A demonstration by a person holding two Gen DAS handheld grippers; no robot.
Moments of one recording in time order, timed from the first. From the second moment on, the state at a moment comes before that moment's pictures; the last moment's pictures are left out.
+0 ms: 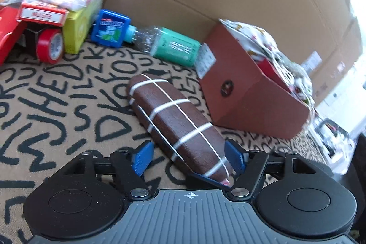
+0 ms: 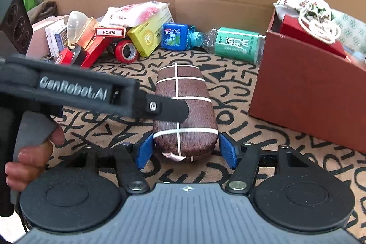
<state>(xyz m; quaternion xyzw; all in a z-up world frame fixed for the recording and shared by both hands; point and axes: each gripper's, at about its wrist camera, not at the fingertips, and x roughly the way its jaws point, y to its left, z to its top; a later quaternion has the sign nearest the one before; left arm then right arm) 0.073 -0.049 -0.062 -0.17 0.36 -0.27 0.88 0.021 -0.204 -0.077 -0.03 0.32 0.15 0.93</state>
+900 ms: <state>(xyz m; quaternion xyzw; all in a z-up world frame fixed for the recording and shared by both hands) 0.102 -0.065 -0.065 -0.14 0.38 -0.25 0.88 0.048 -0.196 -0.082 -0.02 0.34 0.17 0.93</state>
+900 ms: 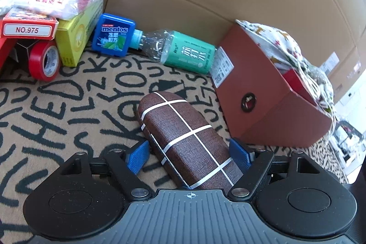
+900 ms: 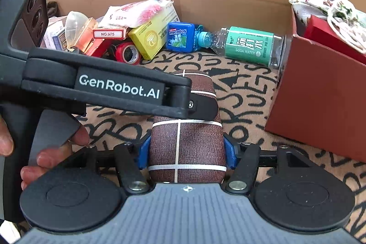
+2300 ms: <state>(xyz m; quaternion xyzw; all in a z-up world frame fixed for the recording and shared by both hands) 0.045 -0.076 -0.060 -0.12 0.39 -0.28 0.87 -0.006 -0.204 -0.079 -0.03 0.34 0.16 0.93</state>
